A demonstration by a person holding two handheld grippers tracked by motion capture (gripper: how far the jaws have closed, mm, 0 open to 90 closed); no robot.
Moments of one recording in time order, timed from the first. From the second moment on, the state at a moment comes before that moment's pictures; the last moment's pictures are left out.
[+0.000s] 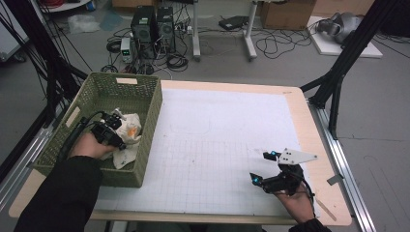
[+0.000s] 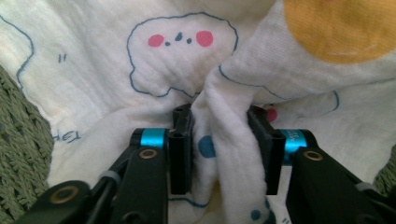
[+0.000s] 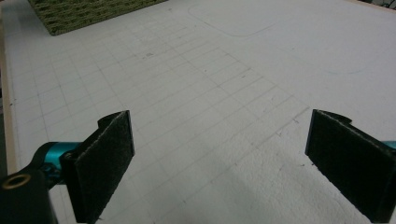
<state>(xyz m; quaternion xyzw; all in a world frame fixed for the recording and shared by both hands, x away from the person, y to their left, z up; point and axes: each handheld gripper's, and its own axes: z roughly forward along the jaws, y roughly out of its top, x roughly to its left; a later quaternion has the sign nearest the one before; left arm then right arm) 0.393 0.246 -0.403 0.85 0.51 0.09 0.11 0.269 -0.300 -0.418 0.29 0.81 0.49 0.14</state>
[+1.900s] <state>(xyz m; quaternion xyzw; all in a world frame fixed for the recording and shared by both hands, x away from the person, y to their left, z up) 0.394 0.277 -0.374 0.79 0.56 0.00 0.25 0.271 -0.302 -0.419 0.30 0.81 0.49 0.14</state>
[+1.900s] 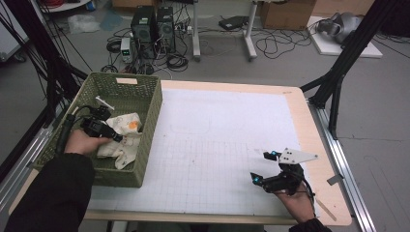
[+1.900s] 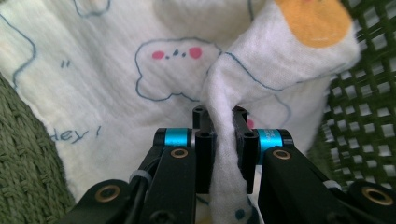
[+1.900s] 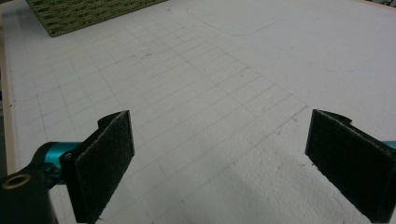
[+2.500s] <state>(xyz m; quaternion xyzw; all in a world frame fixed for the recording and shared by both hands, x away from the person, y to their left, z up) 0.375 0.310 -0.353 0.73 0.56 -0.02 0.40 0.270 -0.303 -0.418 0.30 0.81 0.49 0.14</state>
